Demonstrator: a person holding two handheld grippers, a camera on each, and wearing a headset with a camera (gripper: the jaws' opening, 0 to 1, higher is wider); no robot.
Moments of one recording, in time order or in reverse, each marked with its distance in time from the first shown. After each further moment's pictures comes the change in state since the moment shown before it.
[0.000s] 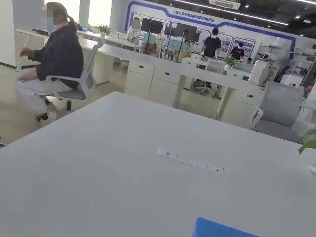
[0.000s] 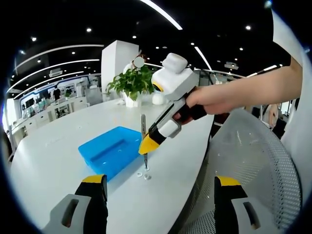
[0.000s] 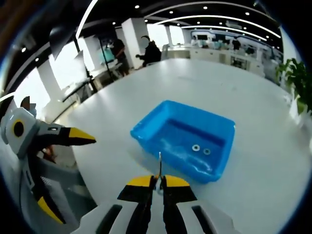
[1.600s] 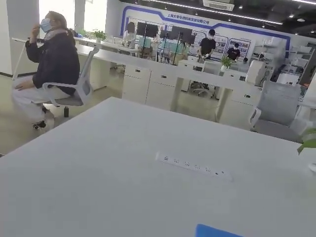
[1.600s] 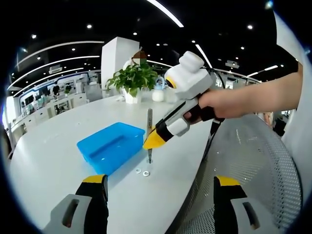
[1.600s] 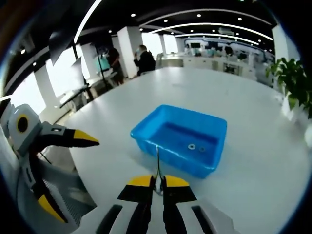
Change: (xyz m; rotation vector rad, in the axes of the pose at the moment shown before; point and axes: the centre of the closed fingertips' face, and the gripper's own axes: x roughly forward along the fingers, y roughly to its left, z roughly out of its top) left arm 0.001 -0.001 -0.006 -0.013 0.029 -0.006; right arm -0.017 -0.001 -0.002 0.030 -0.104 -0.055
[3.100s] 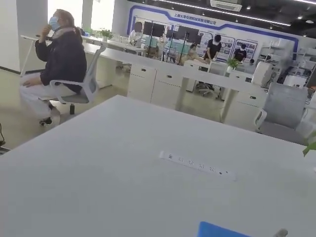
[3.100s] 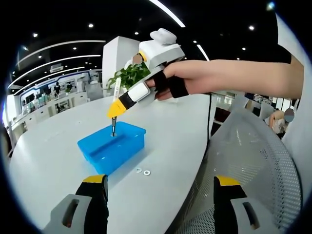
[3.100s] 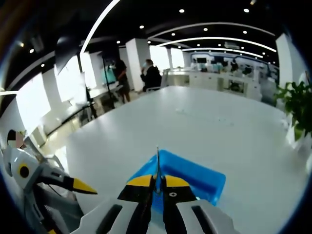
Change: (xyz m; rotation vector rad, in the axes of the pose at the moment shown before) left arm 0.000 0.001 -0.001 -0.013 0.001 0.003; right arm 0.019 -0.001 0.096 -0.071 -0.114 0.034
